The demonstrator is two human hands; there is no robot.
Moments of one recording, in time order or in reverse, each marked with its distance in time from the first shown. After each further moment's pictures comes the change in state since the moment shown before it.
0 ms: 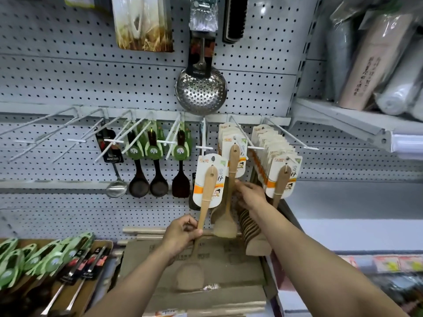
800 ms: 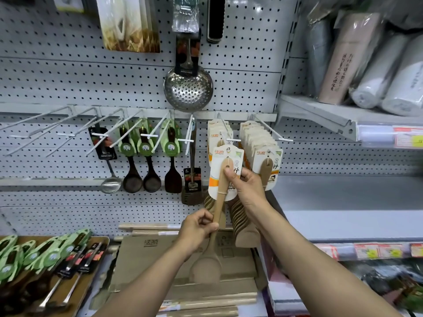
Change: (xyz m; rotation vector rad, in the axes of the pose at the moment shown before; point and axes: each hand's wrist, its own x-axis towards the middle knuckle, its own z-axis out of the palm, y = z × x) left_hand -0.025 0.025 0.071 -0.072 -0.031 0.116; right_hand -0.072 -0.028 -0.030 0.103 -0.223 -0.432
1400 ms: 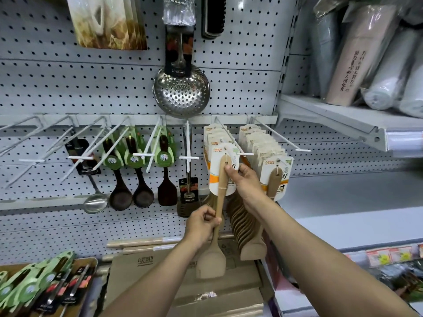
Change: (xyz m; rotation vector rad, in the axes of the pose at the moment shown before) left_hand 0.086 -0.002 -0.004 0.073 0.028 -0.052; right_hand 0.075 0.022 0.016 -0.057 0.065 0.085
